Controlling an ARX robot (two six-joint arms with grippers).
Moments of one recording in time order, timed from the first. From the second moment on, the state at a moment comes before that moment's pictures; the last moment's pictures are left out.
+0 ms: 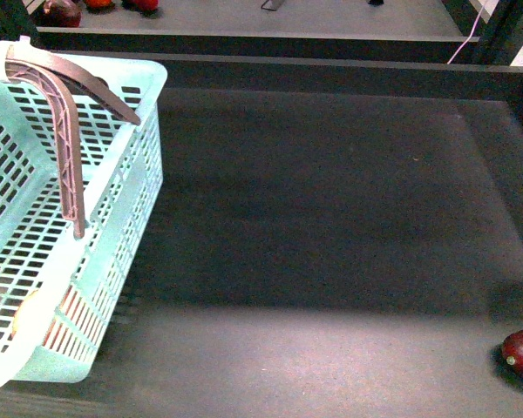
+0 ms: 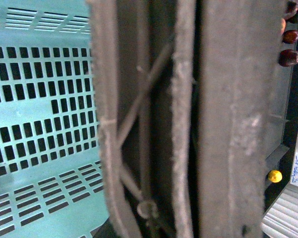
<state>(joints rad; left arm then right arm) 0.05 1.75 0.99 0.01 -0.08 -1.39 0.00 0.01 0.02 0.00 0.00 0.00</state>
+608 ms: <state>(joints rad) 0.05 1.80 0.99 0.01 -0.08 -1.44 0.00 0.01 0.02 0.00 0.00 0.00</state>
